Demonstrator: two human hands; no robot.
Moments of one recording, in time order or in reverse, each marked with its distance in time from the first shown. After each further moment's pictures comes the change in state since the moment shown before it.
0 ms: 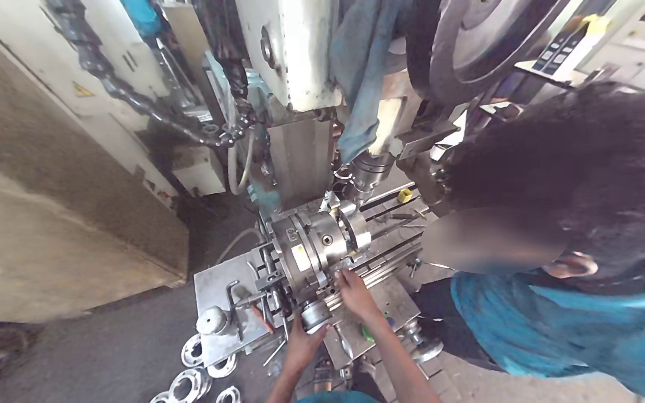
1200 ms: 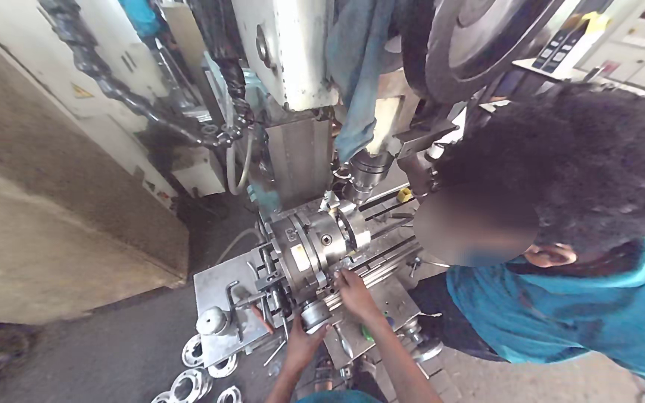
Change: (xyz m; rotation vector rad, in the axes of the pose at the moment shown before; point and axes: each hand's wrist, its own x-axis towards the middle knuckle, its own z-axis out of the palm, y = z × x) left_hand 0.000 -0.003 -0.001 0.005 -0.001 0.005; right_hand -0.002 -0.001 -0.001 0.009 -0.005 0.003
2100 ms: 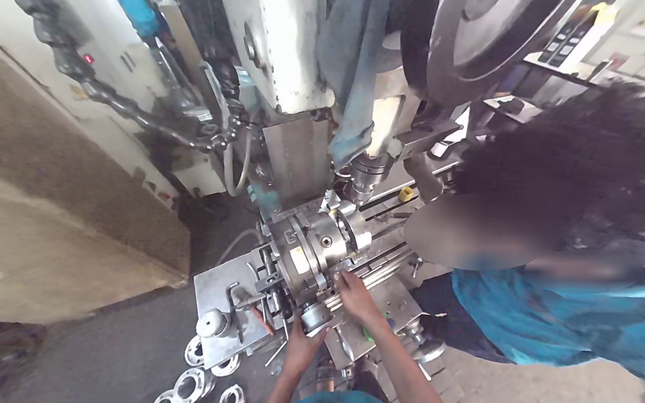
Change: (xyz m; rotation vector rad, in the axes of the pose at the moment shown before) left_hand 0.003 0.000 0.000 0.020 0.003 -0.003; right_hand 0.004 0.002 -0.001 -0.013 -0.015 -0.016
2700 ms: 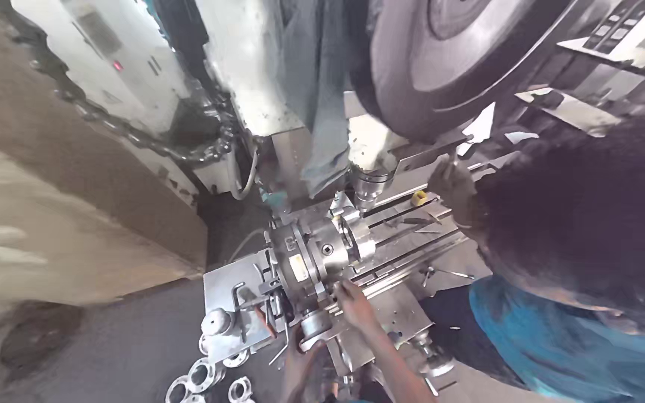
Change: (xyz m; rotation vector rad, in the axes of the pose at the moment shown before) left_hand -0.021 -0.017 0.012 -0.195 0.161 0.029; right_hand 0.008 0.019 0.006 0.289 -0.022 -0.030
